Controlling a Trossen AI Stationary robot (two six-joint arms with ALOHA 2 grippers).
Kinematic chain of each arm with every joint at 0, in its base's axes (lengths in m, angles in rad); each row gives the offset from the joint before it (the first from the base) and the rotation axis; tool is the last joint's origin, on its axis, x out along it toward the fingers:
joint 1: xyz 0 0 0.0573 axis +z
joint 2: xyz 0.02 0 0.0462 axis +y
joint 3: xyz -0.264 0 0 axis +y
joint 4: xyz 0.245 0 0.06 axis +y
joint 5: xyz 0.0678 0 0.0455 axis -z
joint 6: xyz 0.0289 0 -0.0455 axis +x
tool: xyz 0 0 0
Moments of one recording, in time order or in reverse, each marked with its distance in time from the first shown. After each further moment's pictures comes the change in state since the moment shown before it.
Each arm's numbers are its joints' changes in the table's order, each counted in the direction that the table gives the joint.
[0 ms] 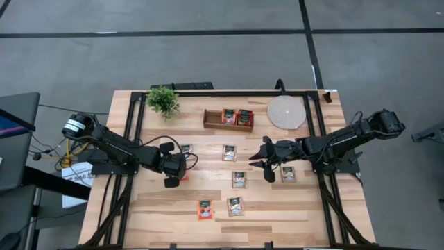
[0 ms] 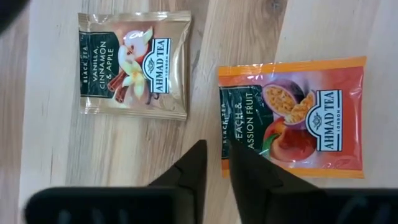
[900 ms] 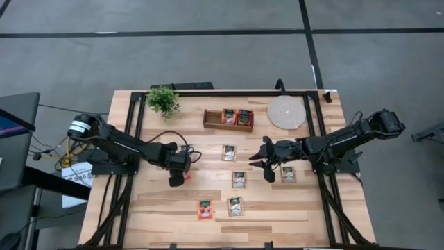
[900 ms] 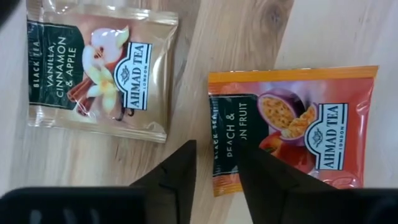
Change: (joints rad) left arm 0.109 0.104 0.018 -0.097 0.172 0.001; right arm 0.000 0.000 0.000 0.000 0.000 0.000
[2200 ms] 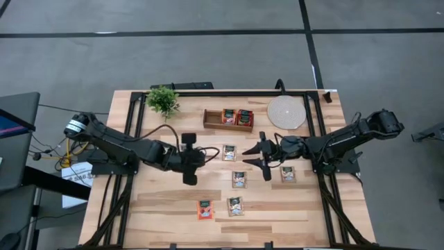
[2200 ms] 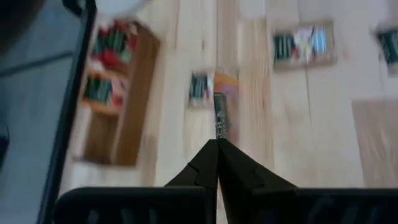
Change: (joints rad) left arm -0.123 -0.075 -0.465 0.077 -0.422 0.392; right arm -0.004 0.016 -0.001 -0.336 0.002 -0.091
